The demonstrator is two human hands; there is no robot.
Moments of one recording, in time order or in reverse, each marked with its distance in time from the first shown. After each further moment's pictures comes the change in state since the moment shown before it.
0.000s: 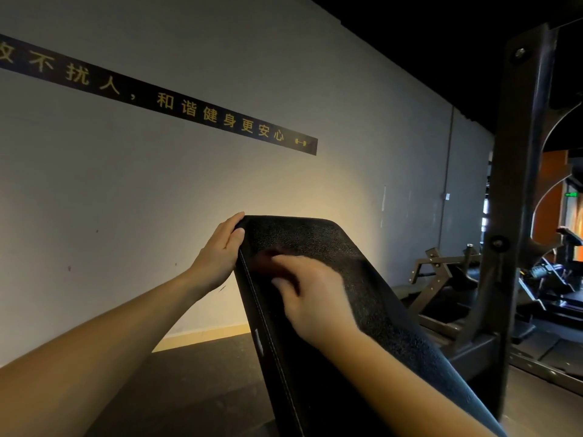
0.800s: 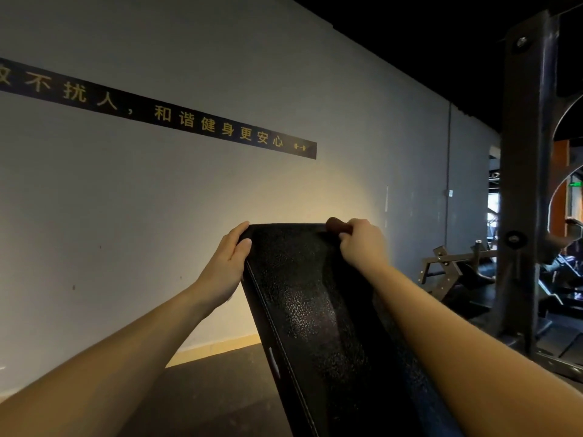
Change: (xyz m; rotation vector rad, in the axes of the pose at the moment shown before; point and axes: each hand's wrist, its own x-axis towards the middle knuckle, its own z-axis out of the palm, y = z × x) left_hand -0.005 0.006 -0.001 -0.088 -0.061 -0.024; right_hand 0.096 0.105 0.002 -0.123 0.050 0.592
